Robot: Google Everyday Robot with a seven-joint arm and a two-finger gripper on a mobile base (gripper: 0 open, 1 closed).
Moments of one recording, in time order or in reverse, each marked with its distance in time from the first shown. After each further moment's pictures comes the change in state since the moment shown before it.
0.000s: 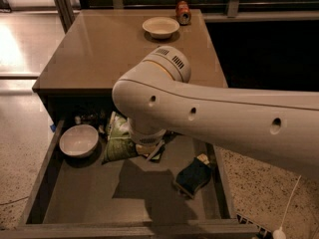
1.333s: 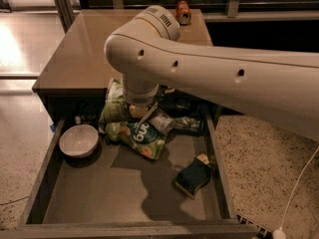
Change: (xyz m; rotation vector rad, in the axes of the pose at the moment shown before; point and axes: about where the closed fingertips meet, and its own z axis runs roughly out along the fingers) arm -0.009 -0.099 -0.009 0.084 0.005 0.055
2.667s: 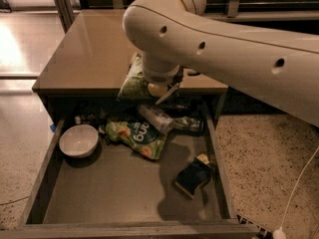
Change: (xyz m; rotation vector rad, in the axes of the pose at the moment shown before) arm 0.054 -0.042 -0.052 0.125 0.084 0.141
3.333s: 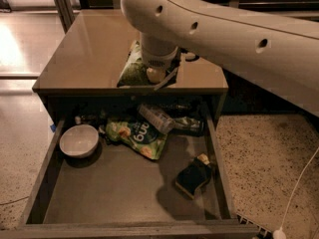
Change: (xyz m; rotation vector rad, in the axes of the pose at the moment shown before) arm -0.010 -0.038 0.001 0.019 -0.003 0.005
